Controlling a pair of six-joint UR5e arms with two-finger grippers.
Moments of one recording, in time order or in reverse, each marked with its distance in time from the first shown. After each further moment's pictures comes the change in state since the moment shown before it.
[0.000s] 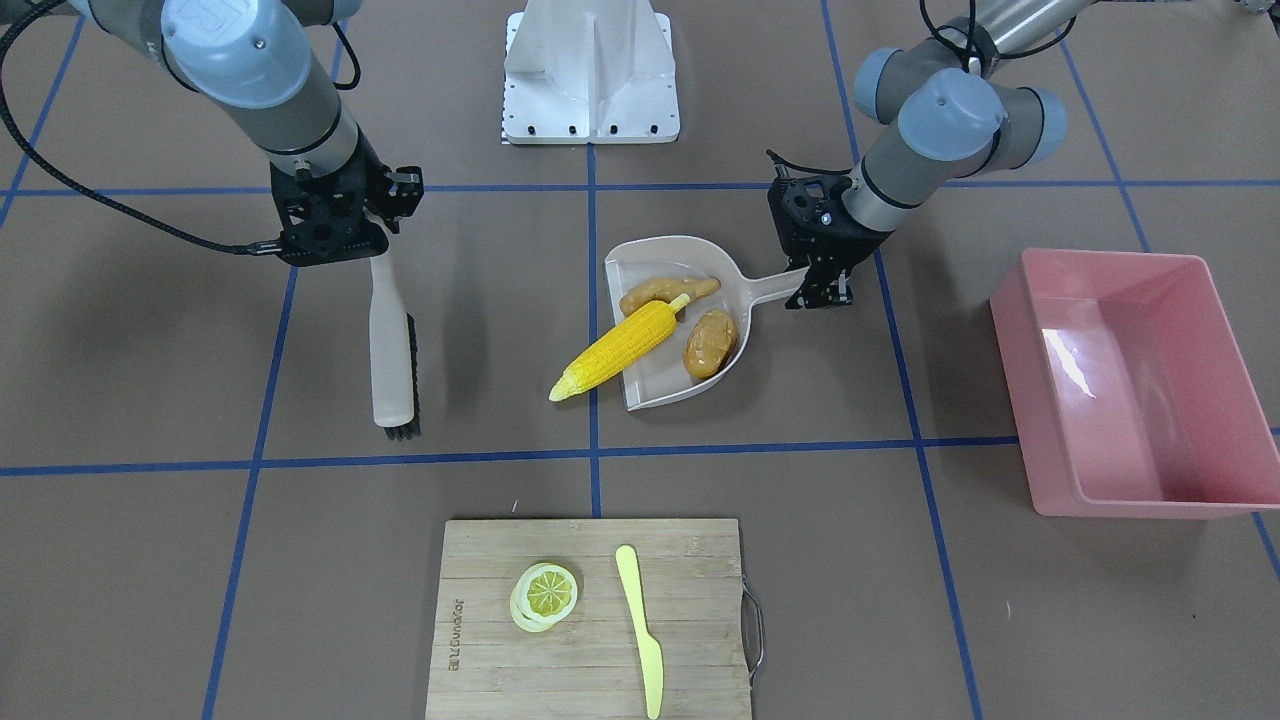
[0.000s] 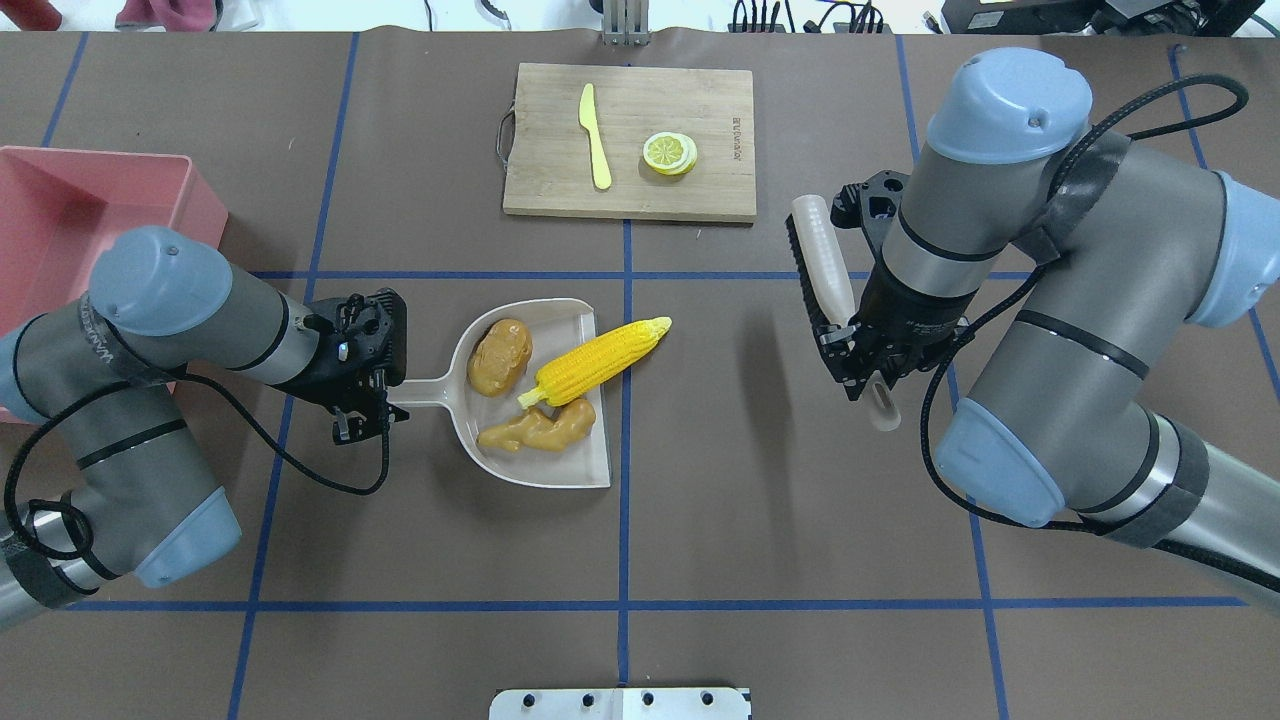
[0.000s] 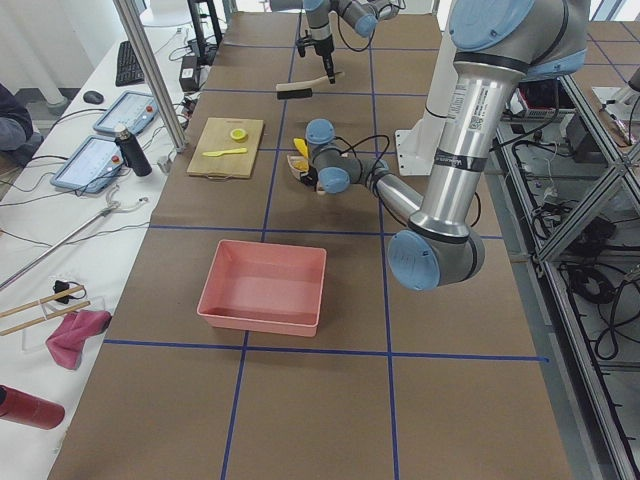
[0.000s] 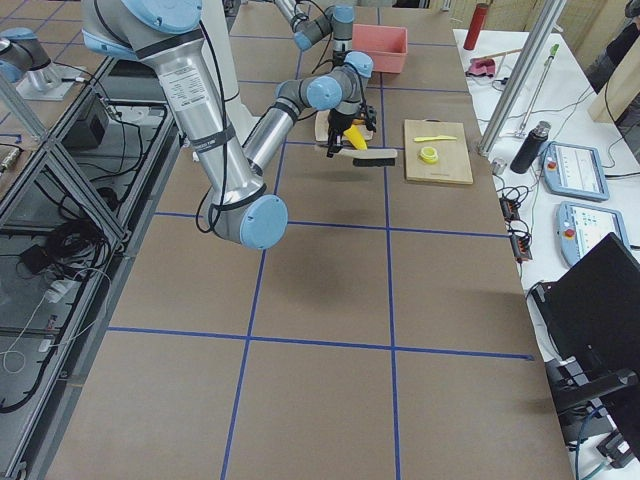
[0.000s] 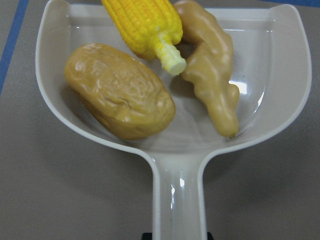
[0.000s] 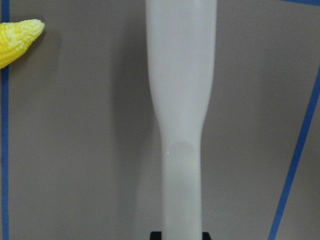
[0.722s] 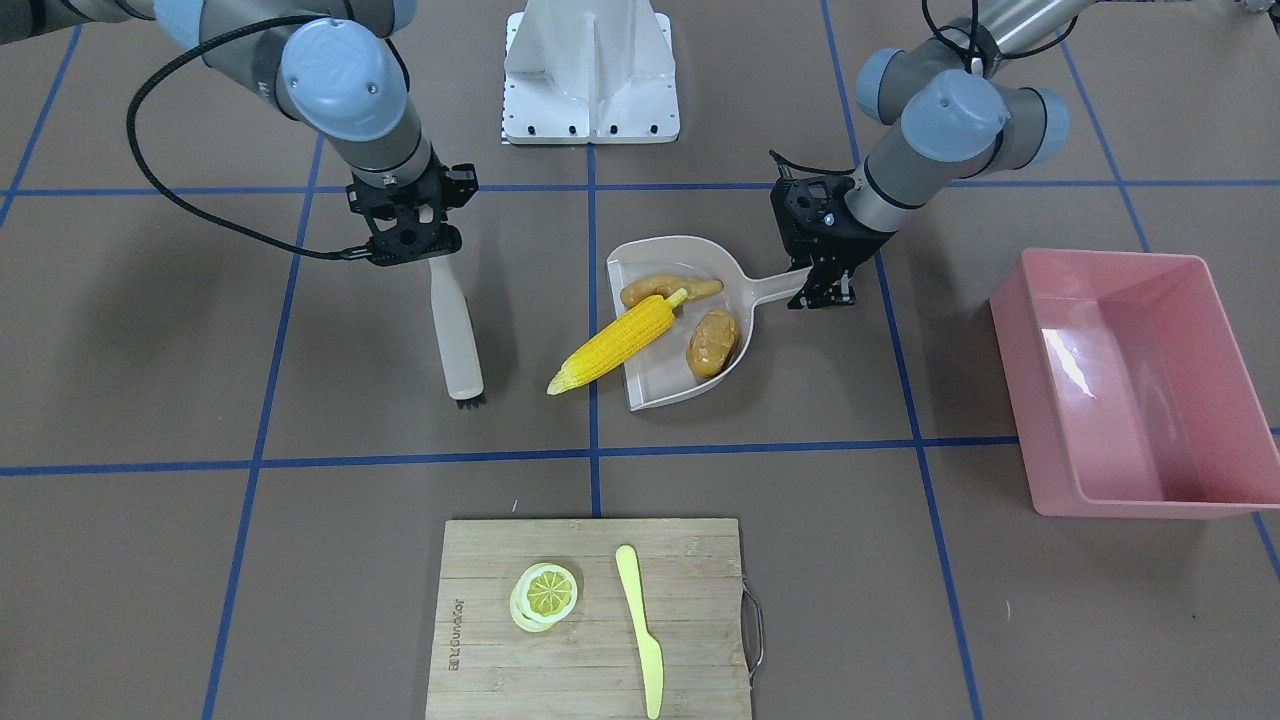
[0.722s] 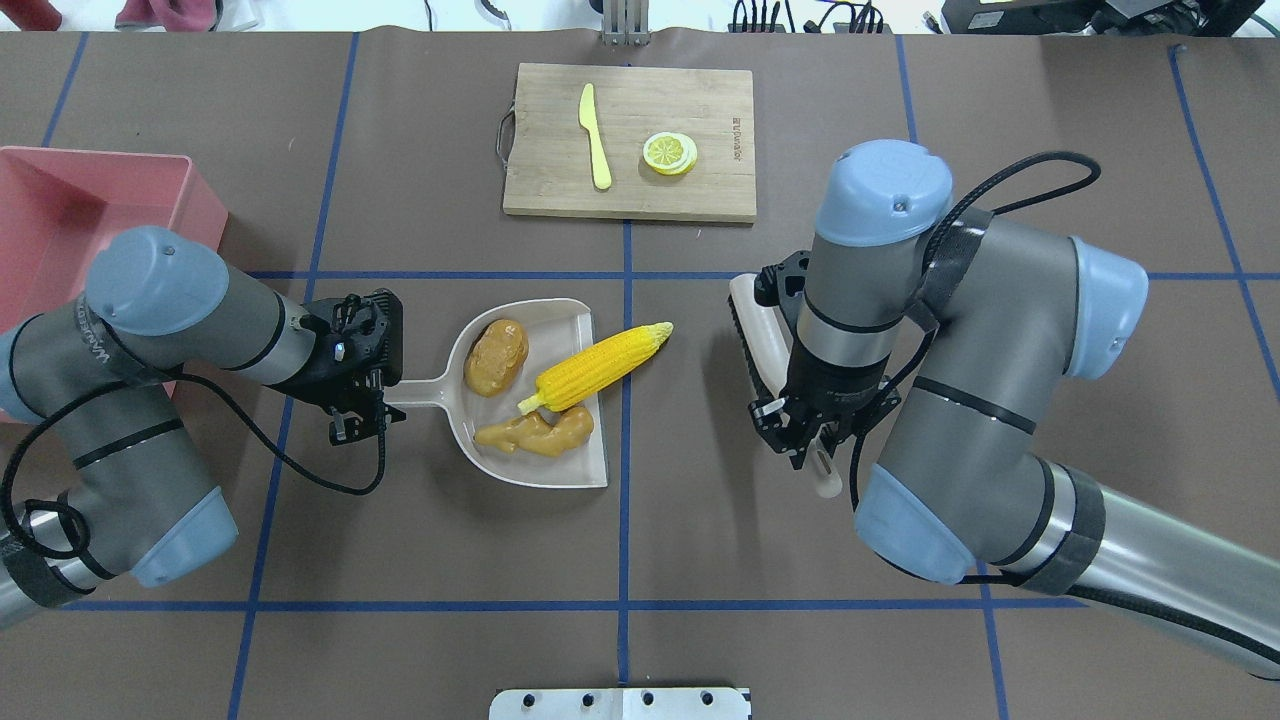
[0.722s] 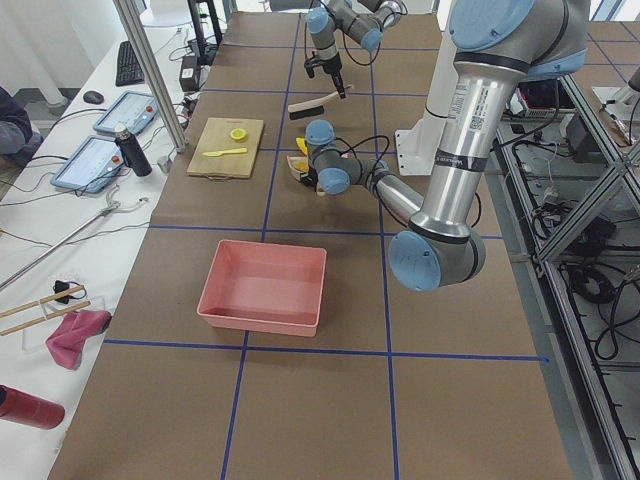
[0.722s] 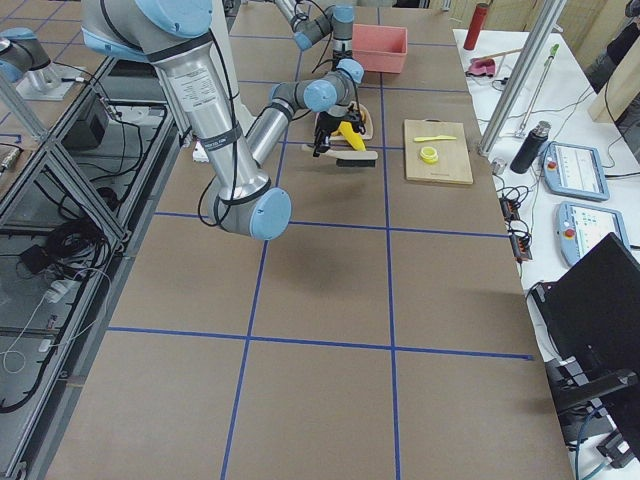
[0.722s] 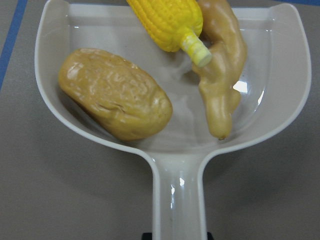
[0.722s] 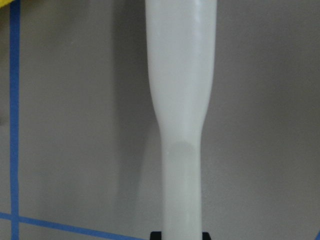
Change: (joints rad) left arm -0.003 0.006 0.001 -0.001 -0.005 0.001; right arm -0.148 0.068 -0.087 -0.001 0.010 0.022
